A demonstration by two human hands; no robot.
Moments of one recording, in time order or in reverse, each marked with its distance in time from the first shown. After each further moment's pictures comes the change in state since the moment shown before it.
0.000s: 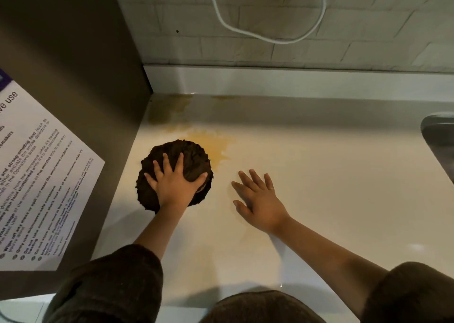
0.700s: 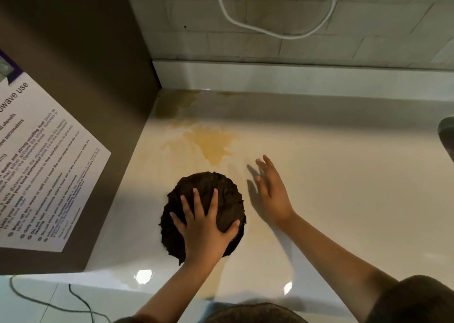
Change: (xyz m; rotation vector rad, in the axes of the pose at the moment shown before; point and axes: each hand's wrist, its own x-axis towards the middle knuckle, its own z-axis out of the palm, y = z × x) left_hand -0.136 0.036 0.022 0.026 0.006 0.102; right_hand -0.002 0.000 -0.020 0.752 0.352 0.210
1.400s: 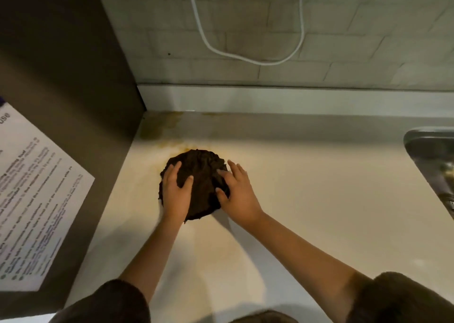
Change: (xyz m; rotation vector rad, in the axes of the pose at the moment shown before) left_hand 0.130 -0.013 -0.035 -0.887 0.110 -0.165; right_hand 0.035 -0.041 0.025 -0.316 -0.110 -0.103
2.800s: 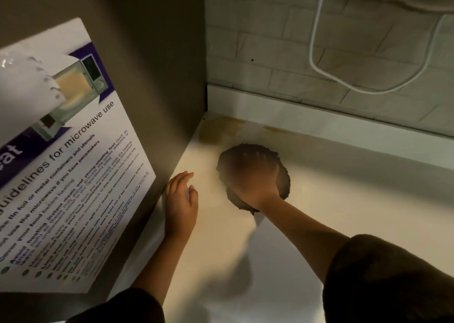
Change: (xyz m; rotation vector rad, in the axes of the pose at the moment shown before) left_hand 0.043 -0.079 -0.077 0.171 0.304 0.244; right_hand 0.135 -0.013 0.086 -0.585 -0.264 0.001
